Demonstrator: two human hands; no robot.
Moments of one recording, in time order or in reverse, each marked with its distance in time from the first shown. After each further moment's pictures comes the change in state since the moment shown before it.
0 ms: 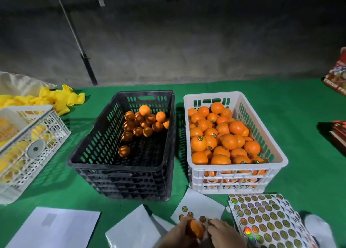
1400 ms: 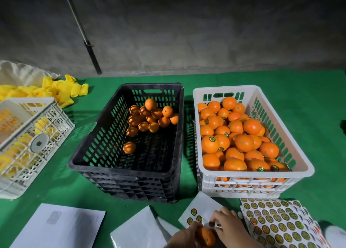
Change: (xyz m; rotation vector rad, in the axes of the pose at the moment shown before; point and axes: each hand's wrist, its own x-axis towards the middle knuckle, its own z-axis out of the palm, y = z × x) left_hand 0.028 -0.006 -0.012 -0.331 -0.305 -0.280; right_hand 0.053 0.012 0.001 0.085 0.005 0.045
